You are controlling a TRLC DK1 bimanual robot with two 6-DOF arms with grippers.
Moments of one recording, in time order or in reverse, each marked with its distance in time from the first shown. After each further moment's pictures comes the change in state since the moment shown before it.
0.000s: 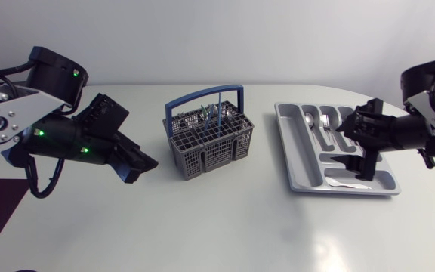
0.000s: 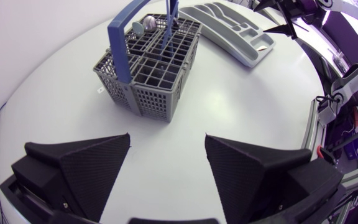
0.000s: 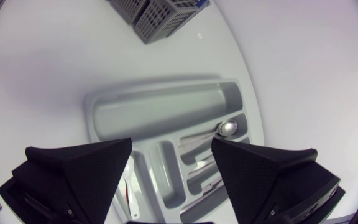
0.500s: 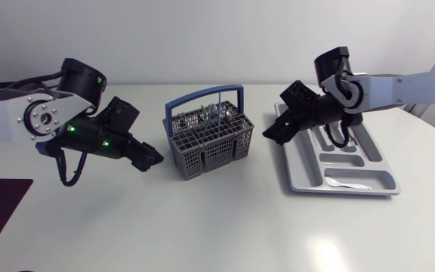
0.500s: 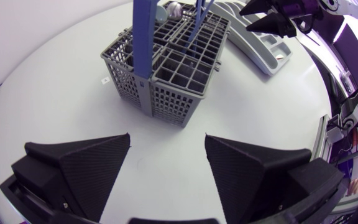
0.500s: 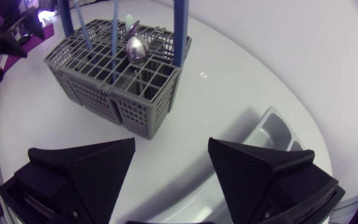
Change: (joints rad) left arm 0.039 0.193 0.038 0.118 0.005 -0.072; right arm 0.272 0.379 0.290 0.137 -0.071 0.776
